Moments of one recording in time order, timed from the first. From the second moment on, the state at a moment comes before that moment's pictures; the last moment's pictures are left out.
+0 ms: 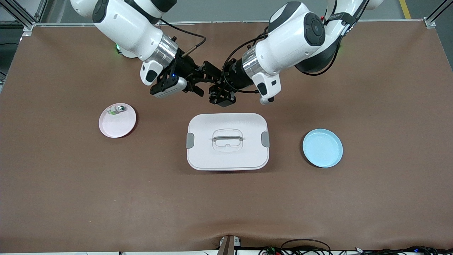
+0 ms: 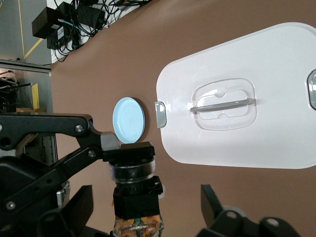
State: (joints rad) left arm -0.39 0.30 -0.37 -1.54 -0.53 2.22 -1.90; right arm 0.74 0.06 -0.09 -1.83 0.63 2.36 0.44
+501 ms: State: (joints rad) left arm -0.39 0.31 -0.37 -1.54 -0.53 2.22 -1.90; right arm 0.74 0.06 -0.09 -1.83 0.63 2.37 0.52
